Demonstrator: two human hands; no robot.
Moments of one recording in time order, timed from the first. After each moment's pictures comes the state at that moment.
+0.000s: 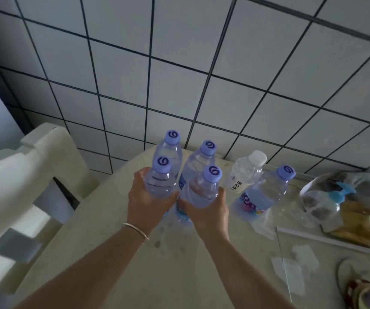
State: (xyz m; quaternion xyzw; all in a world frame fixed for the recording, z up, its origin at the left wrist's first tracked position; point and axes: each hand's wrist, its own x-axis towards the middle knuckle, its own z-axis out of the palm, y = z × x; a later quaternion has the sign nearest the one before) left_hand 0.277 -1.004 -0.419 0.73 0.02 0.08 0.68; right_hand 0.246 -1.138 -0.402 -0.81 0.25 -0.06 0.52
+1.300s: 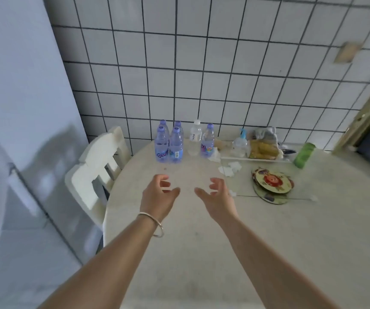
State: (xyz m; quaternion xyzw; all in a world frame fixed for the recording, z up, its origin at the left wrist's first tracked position) left_hand -0.179 -0.955 -0.242 0.84 0.00 0.03 0.55; right_hand -0.219 -1.102 -0.238 -0.83 0.21 -0.09 0.51
